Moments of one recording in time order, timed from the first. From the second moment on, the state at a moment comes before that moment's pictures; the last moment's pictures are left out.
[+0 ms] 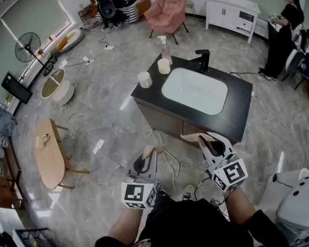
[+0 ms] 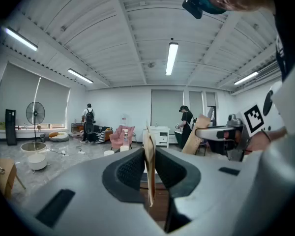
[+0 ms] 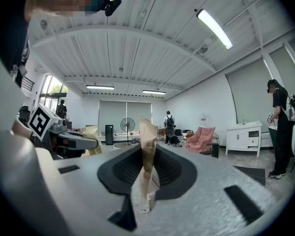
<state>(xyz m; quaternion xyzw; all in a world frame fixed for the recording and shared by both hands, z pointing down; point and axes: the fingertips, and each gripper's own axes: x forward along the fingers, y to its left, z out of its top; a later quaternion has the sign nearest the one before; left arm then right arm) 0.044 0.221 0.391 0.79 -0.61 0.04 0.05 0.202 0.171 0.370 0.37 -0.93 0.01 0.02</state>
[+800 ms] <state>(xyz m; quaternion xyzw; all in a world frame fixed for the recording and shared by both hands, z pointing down) 0.046 0.219 0.388 0.79 -0.61 0.05 0.05 0.204 0.170 0.370 0.36 -0.93 0.01 0.02</state>
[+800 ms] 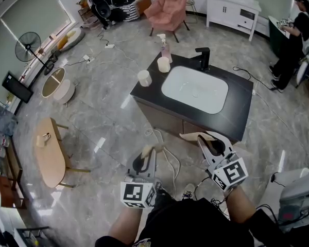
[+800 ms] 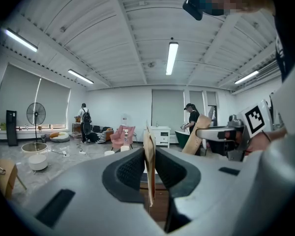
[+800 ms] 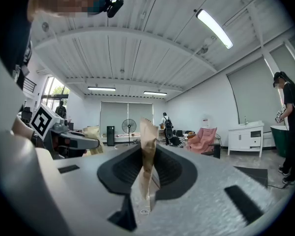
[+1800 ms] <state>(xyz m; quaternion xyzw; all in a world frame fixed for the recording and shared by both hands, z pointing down) 0.029 0.168 0.392 0.80 -0.60 0.04 0.04 0.198 0.125 0.375 0.39 -0.92 0.01 0.01</state>
